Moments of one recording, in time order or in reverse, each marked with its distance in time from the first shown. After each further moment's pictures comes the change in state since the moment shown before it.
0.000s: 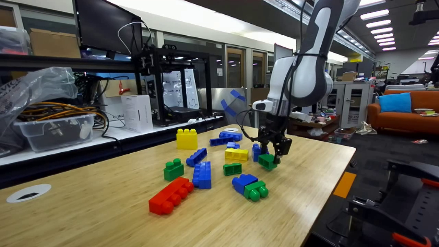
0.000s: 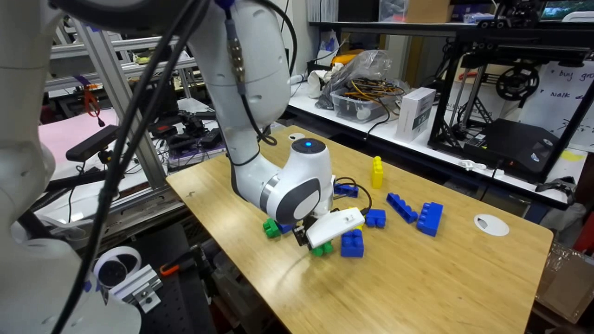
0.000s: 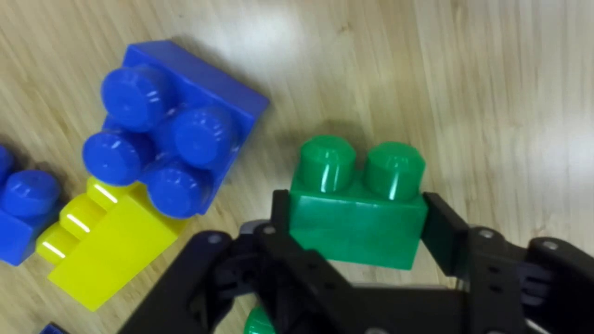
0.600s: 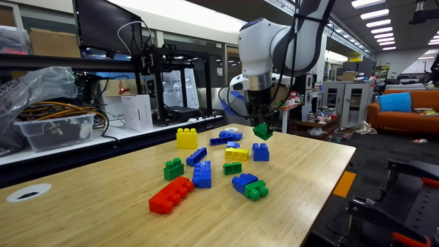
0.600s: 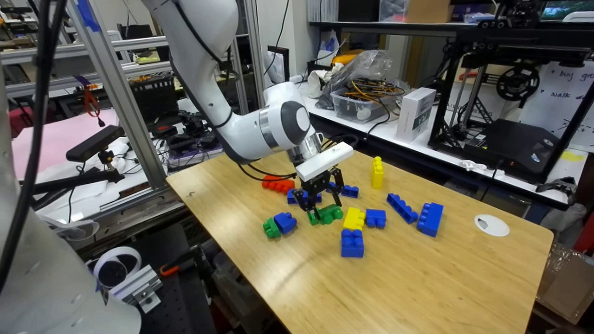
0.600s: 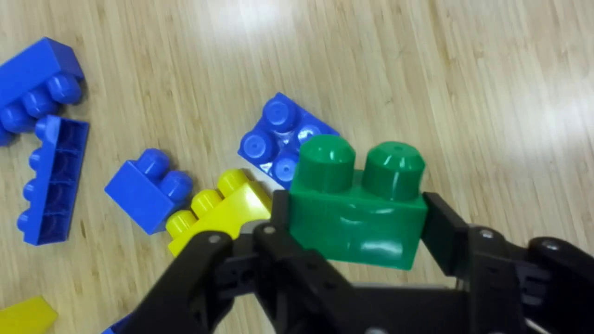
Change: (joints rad) arm 0.610 -0.243 -0.419 0.054 -0.373 -0.389 0.497
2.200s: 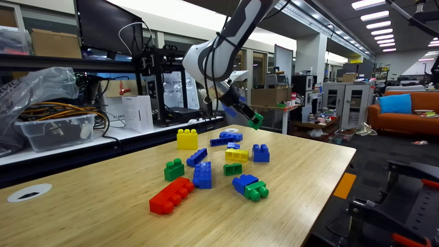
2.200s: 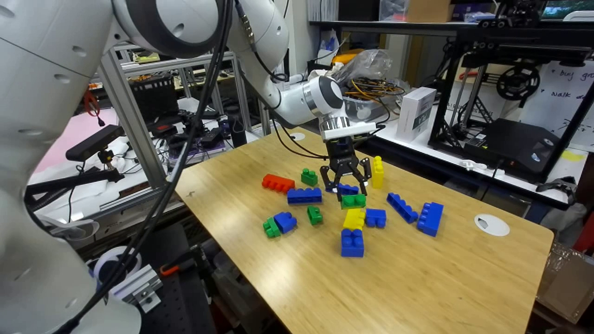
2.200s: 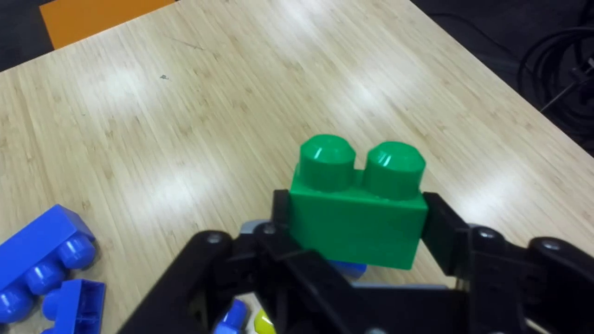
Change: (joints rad) arm -0.142 0.415 0.302 0.771 0.072 -0.929 0.083
